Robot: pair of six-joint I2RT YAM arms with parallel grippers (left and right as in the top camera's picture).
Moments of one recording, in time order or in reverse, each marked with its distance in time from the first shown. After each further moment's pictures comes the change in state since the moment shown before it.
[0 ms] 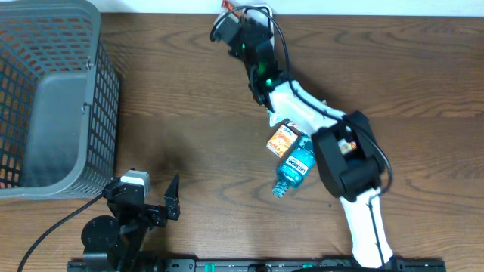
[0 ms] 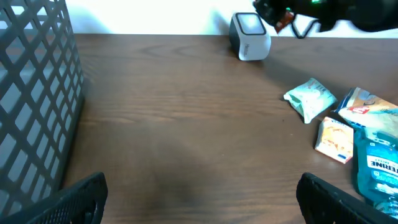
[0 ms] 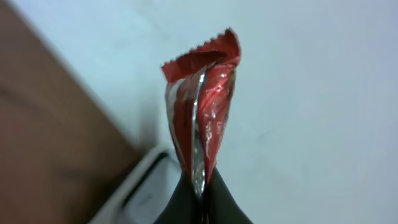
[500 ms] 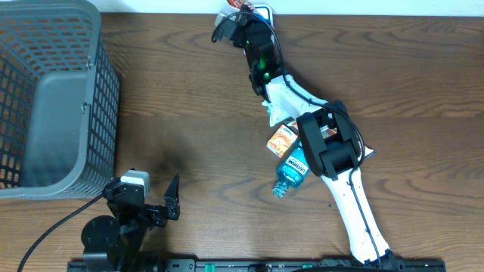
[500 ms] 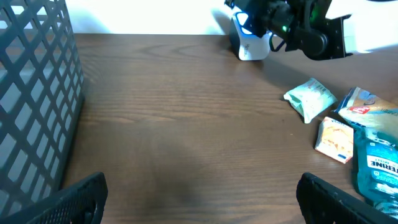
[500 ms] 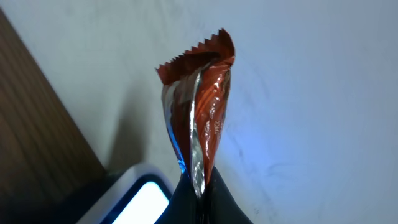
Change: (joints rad) left arm 0.000 0.000 0.000 -0.001 0.000 0.000; right arm -0.061 0.292 0.258 0.137 -0.074 -0.257
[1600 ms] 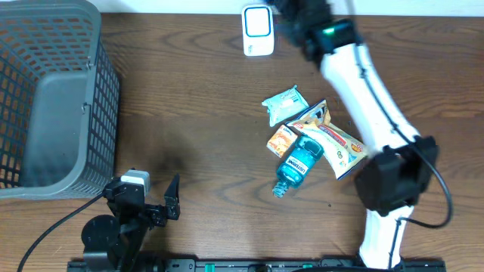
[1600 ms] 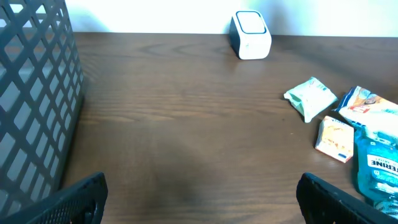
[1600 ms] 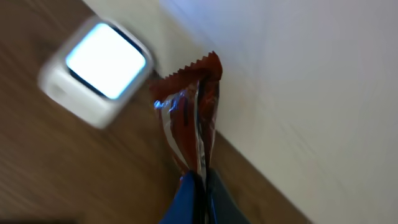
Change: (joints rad) left arm 0.000 0.005 0.000 0.000 0.000 0.000; right arm -0.134 -0.567 0.034 -1.218 -0.008 0.455
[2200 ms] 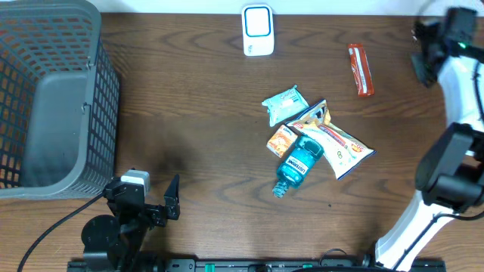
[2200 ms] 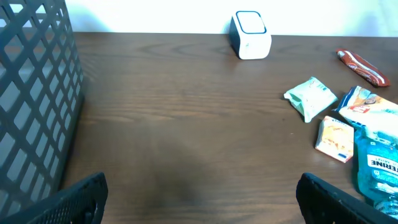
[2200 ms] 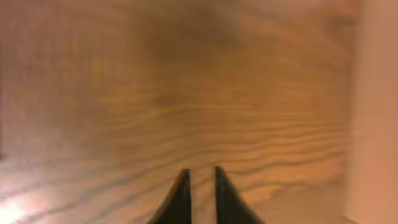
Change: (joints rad) left arm 0.000 0.000 0.000 0.000 0.000 0.000; right arm -0.648 0.029 -0.283 -0.016 -0.068 0.082
